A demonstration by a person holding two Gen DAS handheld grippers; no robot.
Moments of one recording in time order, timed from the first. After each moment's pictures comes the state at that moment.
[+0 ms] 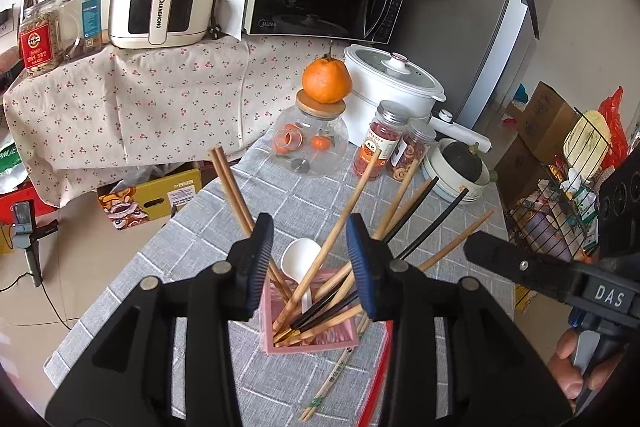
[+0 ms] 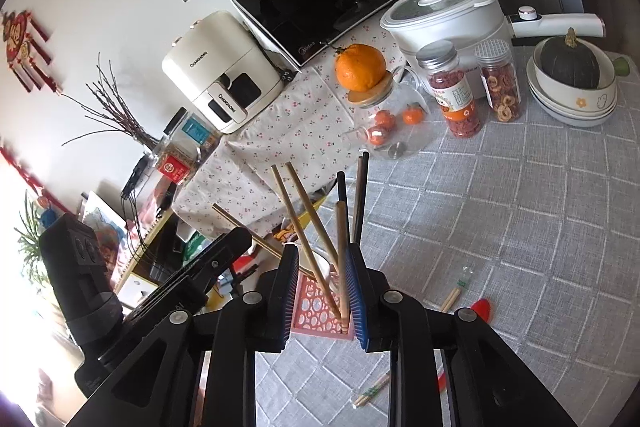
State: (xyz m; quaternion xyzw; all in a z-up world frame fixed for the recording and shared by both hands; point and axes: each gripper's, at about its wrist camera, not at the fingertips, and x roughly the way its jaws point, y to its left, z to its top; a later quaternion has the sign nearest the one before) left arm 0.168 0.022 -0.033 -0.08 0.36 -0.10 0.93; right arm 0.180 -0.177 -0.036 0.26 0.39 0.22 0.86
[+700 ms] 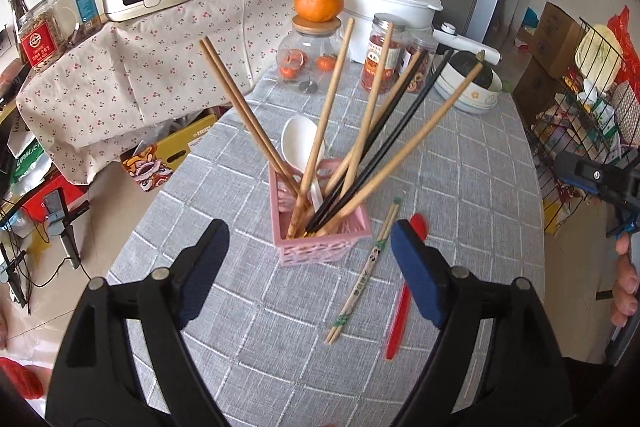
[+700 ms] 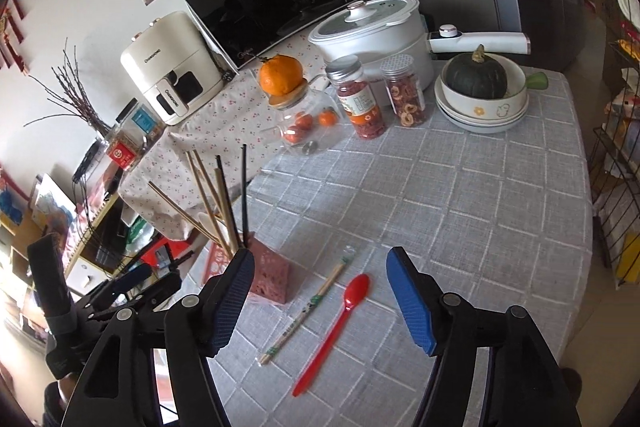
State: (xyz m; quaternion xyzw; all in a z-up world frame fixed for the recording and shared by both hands) left arm 0.124 -0.001 -0.062 0.01 0.45 -0.09 0.89; right arm 0.133 -0.264 -0.047 0.18 0.43 0.12 0.88
